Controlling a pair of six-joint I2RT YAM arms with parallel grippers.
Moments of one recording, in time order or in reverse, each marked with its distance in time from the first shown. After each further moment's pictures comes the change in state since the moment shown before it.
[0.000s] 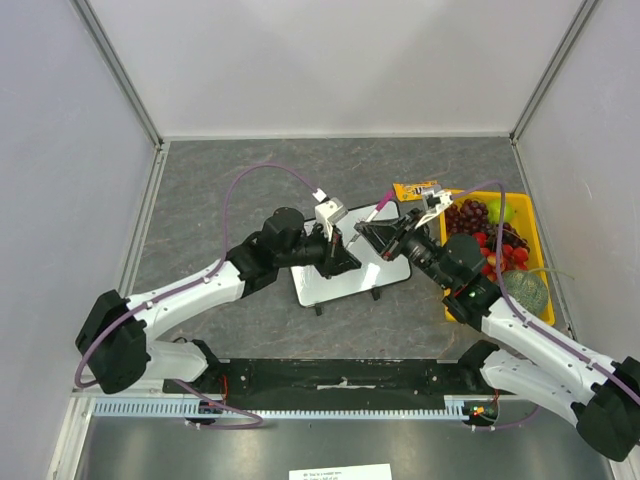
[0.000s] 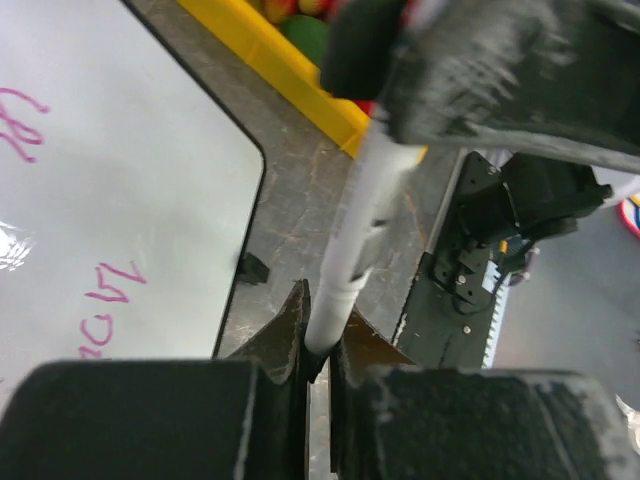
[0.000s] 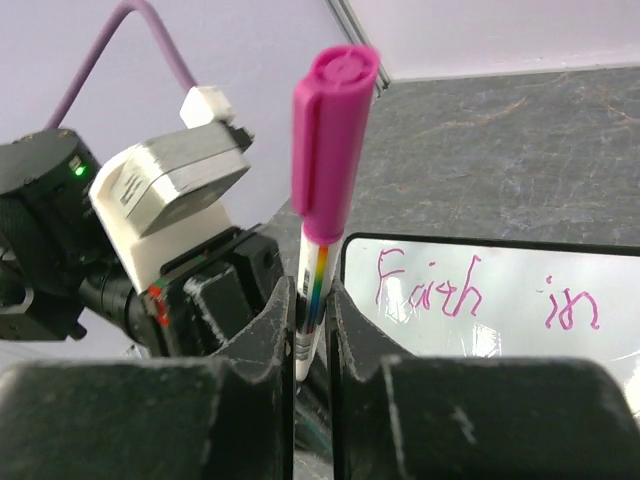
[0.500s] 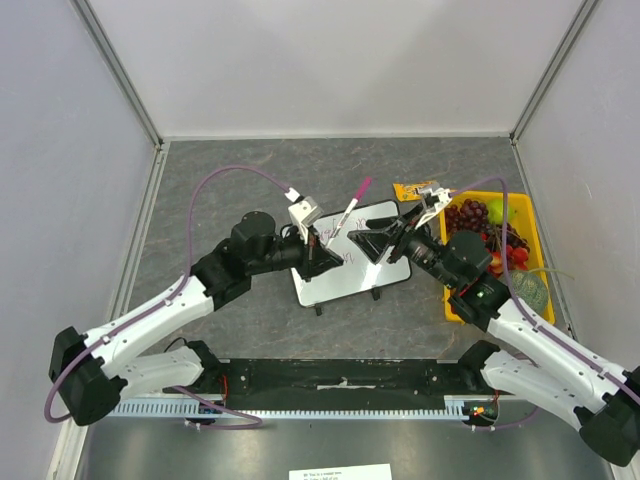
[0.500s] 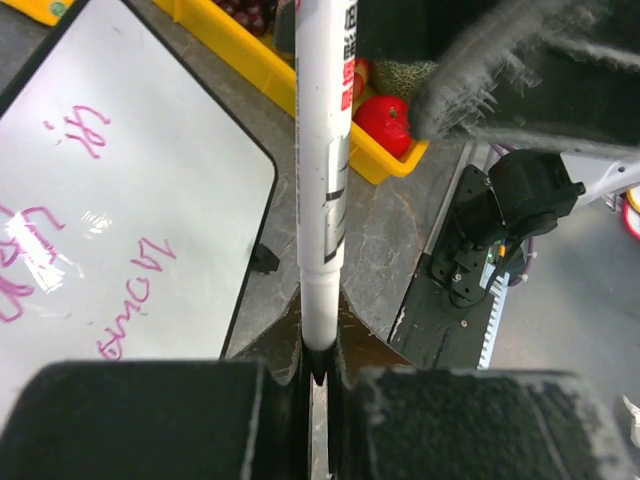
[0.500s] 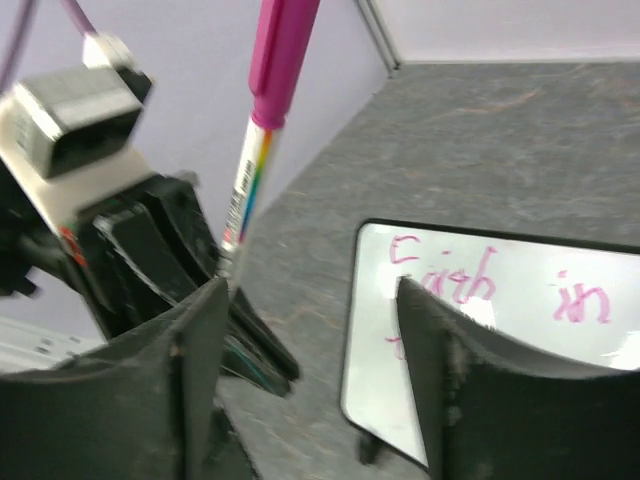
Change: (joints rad) left arm -0.001 -0.217 -0.026 -0.109 -0.014 0.055; right arm 0.003 -0.039 0.067 -0.128 -0.031 -0.010
